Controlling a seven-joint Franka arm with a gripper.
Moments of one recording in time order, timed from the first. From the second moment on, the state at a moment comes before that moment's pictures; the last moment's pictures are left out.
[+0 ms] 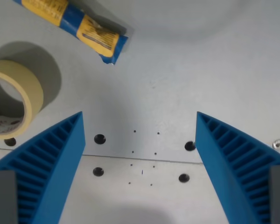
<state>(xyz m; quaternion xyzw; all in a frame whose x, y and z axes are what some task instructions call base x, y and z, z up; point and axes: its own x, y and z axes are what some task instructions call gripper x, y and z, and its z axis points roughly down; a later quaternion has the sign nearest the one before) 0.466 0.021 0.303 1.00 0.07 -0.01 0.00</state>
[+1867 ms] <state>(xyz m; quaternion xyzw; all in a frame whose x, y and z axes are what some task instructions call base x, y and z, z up) 0.496 0.096 0.194 0.92 0.39 0.00 0.00</state>
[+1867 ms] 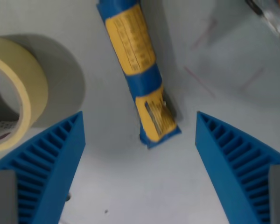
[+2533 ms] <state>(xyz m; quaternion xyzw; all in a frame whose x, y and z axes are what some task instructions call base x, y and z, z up) 0.508 0.107 0.174 0.90 0.44 0.01 0.00</state>
